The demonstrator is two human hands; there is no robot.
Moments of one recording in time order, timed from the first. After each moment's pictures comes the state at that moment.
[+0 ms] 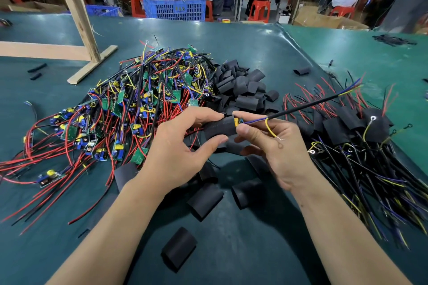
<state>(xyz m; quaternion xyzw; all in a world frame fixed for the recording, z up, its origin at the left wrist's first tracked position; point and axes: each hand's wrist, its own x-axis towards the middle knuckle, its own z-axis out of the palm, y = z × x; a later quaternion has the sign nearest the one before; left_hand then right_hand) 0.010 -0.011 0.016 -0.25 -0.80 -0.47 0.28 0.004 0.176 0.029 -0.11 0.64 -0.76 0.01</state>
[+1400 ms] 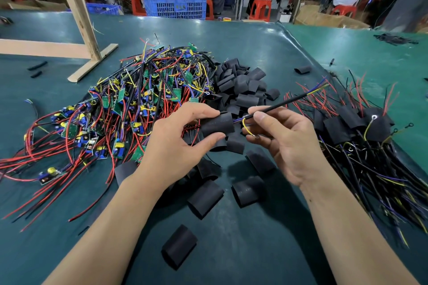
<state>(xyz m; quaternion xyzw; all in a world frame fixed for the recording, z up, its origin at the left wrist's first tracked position) 0.007 -0.015 0.017 -0.24 -0.81 -0.44 0.30 -0.004 0.186 0.033 -0.07 0.59 -0.81 -0.01</state>
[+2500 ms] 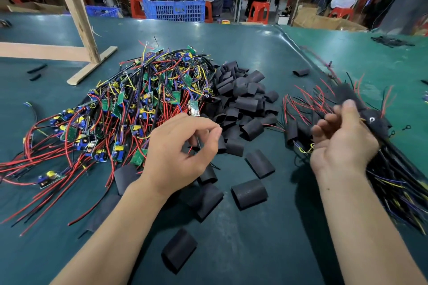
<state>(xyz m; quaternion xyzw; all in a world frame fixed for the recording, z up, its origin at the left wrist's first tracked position) 0.012 -0.008 0.016 -0.28 -0.77 -0.40 0.40 -0.014 0.226 0.050 0.21 0.40 -0.84 -0.29</state>
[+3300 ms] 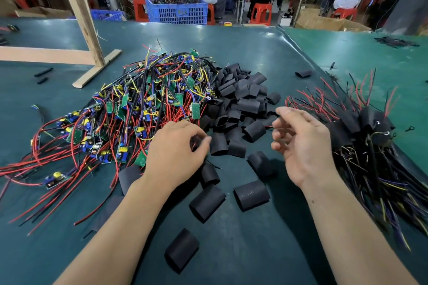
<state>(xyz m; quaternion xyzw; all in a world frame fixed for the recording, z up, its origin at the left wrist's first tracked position) -0.004 -0.019 -0.003 -0.09 -0.93 -0.25 0.24 -0.009 0.196 0.037 0.09 0.58 -0.81 -0.10</state>
